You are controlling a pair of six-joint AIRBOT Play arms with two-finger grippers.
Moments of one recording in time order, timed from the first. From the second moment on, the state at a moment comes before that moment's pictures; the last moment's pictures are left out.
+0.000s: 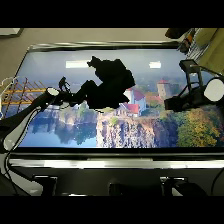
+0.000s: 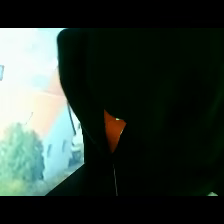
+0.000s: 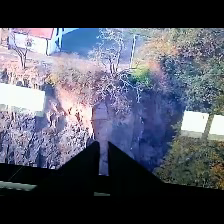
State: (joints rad) left arm -0.11 -1.80 1.34 0.67 -0.72 -1.45; right arm 0.14 -1.04 1.29 -1.59 1.41 1.56
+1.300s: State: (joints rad) left arm -0.09 -0.48 0.49 1.34 -1.26 -2.15; right arm 0.21 -1.28 0.92 -0.78 0.92 1.52
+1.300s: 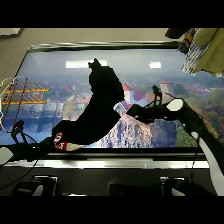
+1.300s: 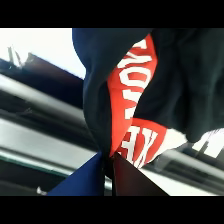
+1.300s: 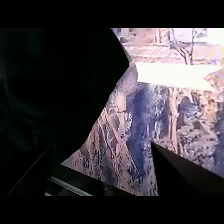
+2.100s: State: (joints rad) left arm -0.09 -0.49 0.49 1.33 -1.12 -2.15; right arm 0.43 -1.53 0.92 -0.52 0.66 1.42
